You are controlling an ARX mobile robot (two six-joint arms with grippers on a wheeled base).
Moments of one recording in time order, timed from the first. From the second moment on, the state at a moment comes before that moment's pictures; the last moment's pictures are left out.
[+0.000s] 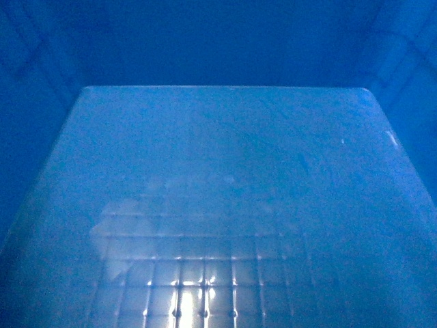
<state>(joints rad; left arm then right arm) -0.46 0.77 0.52 -0.22 -0.50 -0.23 0.40 0.84 0.50 -0.10 0.38 0.21</state>
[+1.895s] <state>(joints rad) -0.46 0.76 0.52 -0.22 -0.50 -0.23 0.40 0.84 0.50 -0.10 0.38 0.21</state>
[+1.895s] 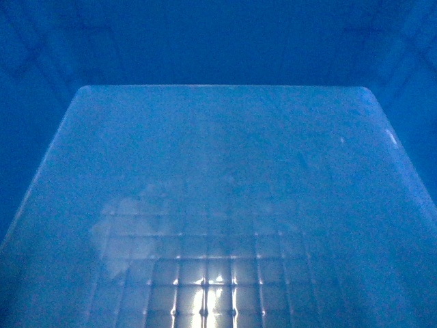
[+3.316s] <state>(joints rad) -0.46 0.76 0.52 -0.23 -0.50 -0.23 0.40 0.84 0.49 -0.10 0.38 0.21</state>
